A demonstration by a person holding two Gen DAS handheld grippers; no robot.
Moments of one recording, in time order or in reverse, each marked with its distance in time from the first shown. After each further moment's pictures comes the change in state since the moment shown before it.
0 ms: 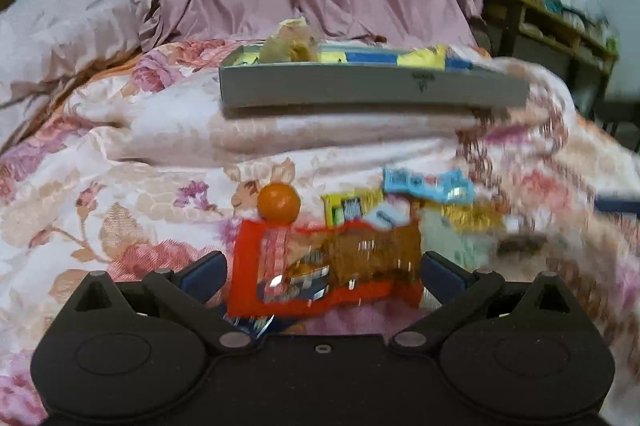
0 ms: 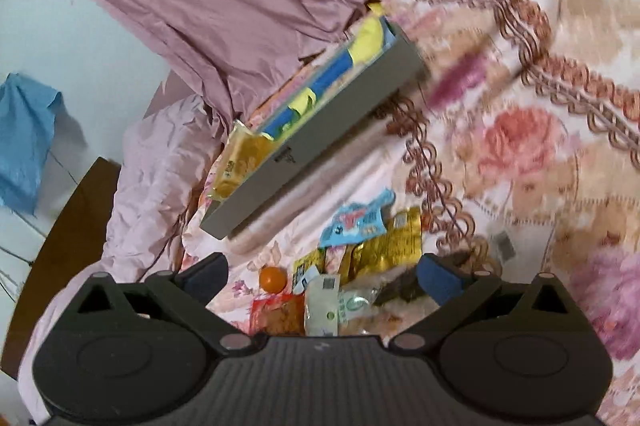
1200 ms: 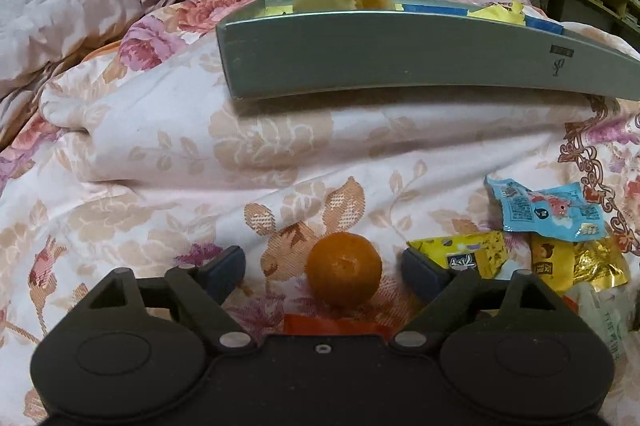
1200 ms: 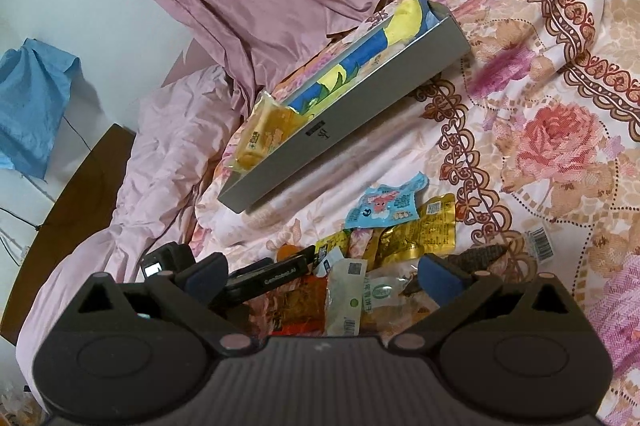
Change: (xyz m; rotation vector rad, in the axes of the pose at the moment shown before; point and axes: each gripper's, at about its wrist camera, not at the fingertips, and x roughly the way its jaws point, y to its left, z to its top) left arm 0.115 0.031 0.042 0.045 0.147 0.113; right arm 0.012 0.024 -0.004 -0.089 0.062 0.043
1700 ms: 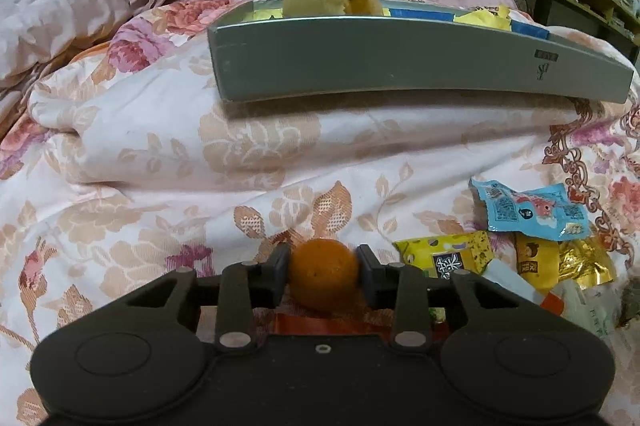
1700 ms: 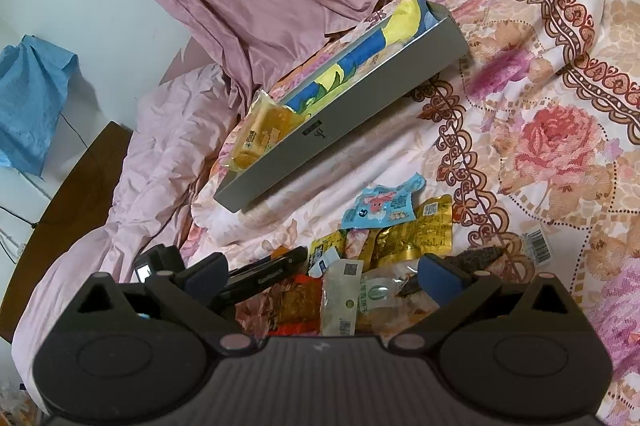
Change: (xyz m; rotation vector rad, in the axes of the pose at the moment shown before) left arm -0.005 0.002 -0.001 -0.007 -0.009 -0.054; right arm 0.000 -0.001 0.001 -0.008 -0.003 -0.009
